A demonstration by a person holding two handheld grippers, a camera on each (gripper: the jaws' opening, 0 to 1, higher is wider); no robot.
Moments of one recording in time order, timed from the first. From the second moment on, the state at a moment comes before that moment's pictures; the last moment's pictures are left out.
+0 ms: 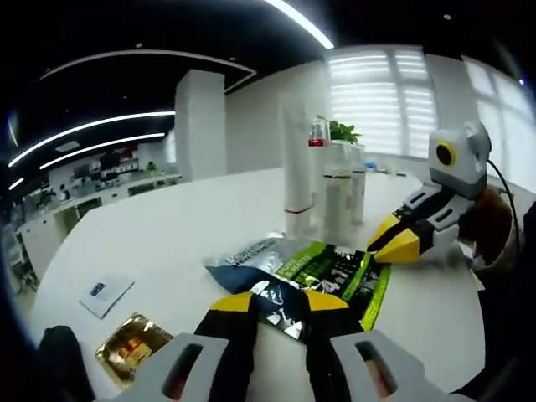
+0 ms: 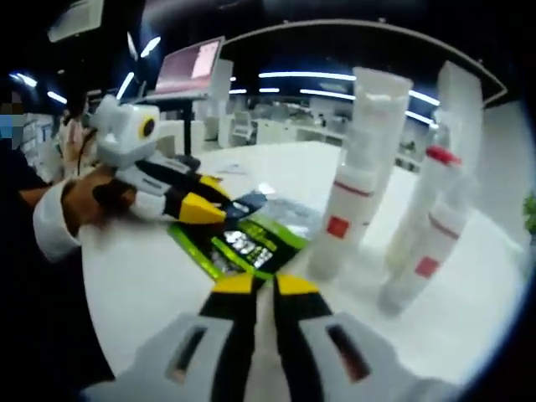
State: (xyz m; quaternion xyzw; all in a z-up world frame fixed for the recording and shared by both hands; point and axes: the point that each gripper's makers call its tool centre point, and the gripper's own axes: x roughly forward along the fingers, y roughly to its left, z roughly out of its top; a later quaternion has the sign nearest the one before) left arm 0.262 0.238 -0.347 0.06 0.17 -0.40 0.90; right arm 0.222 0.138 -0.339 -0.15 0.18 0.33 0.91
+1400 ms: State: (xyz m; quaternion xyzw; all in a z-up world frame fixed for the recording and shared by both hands) left arm 0.245 0.227 -0.324 -0.04 0.15 -0.43 0.89; right arm 0.219 0.143 -0.337 -0.19 0.16 0.35 0.90
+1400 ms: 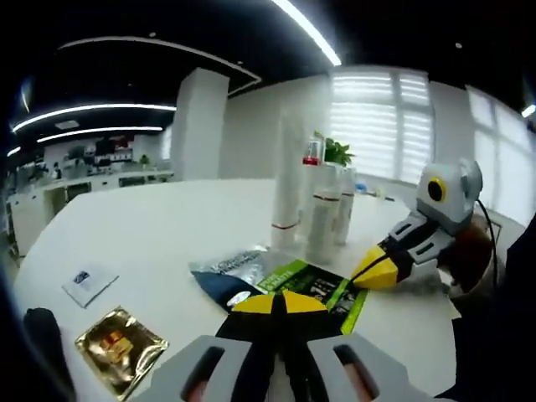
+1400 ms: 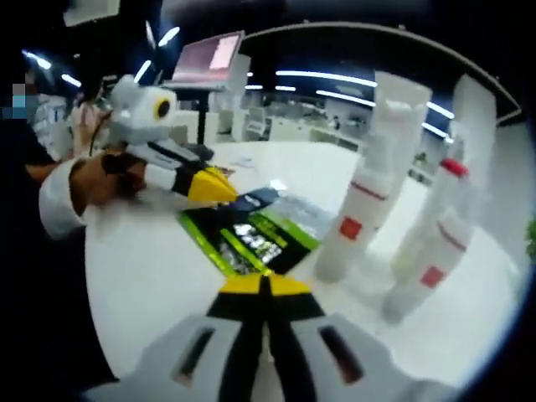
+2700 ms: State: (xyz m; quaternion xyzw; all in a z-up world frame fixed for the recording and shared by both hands) left arm 0.266 0.313 -0.284 -0.06 0.12 -0.39 0.91; right arm 0.213 0.204 -0.251 -0.11 -0.01 0.42 0.90
